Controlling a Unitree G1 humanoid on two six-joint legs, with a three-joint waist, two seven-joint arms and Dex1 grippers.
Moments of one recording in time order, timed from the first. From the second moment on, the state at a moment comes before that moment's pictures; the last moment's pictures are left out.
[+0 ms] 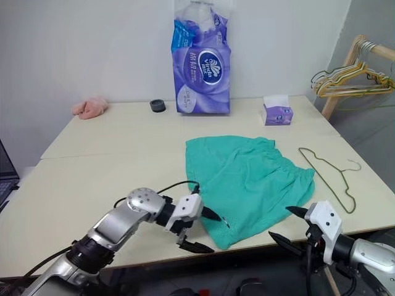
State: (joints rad) left arm -0.41 0.56 -0.53 -0.04 -0.17 0.33 -1.30; right arm 0.48 -0.77 -0.28 -0.70 0.53 0.46 0.77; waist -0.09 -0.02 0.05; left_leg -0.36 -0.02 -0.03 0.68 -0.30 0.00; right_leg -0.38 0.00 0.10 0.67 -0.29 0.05
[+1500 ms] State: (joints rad) left arm -0.40 0.64 -0.37 0.03 -0.16 0.30 -1.27; right arm -0.31 -0.99 0.19 0.30 -0.44 -0.58 0.72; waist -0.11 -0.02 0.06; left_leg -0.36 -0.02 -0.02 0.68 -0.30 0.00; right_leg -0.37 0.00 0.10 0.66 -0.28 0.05
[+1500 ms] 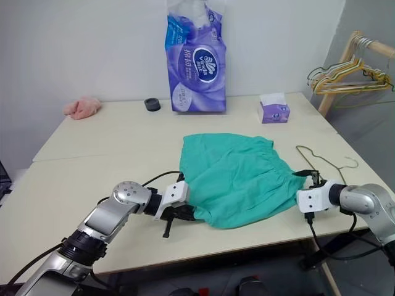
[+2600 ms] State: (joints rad) left arm -0.14 0.98 -0.20 0.07 -0.21 0.20 -1.43; right arm -0.15 -0.81 0.23 -0.21 -0.27 0.02 0.91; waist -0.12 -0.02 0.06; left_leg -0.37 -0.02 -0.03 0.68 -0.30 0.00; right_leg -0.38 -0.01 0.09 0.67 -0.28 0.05
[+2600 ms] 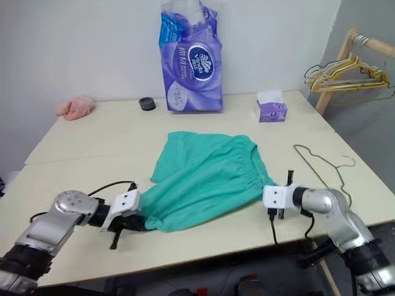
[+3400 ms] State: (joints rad) left arm 0.05 1.04 -0.20 -0.06 -0.25 0.23 -1.53; right arm 0.10 -1.01 0.16 -0.68 -0.05 0.42 1.11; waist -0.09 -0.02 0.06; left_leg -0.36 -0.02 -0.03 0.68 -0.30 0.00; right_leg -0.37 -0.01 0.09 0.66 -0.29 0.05
